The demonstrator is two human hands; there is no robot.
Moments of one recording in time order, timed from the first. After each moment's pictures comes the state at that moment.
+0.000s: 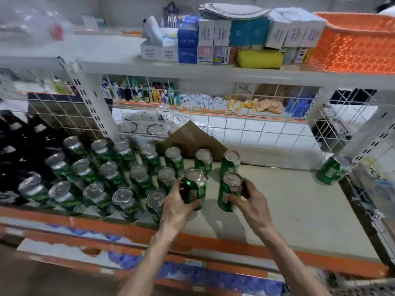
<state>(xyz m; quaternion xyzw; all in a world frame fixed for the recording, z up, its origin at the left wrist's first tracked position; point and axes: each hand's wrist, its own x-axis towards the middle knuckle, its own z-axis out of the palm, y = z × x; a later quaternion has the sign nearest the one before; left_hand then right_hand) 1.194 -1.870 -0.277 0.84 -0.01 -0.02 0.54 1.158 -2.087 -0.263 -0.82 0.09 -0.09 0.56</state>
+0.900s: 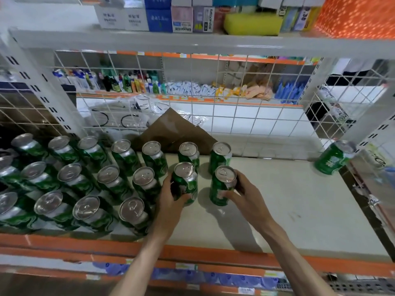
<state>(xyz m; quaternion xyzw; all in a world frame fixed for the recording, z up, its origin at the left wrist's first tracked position) 1.238 -1.896 -0.344 0.74 0.01 -0.07 0.67 1.193 -2.116 -0.305 -0.80 0.07 -0.03 0.60</state>
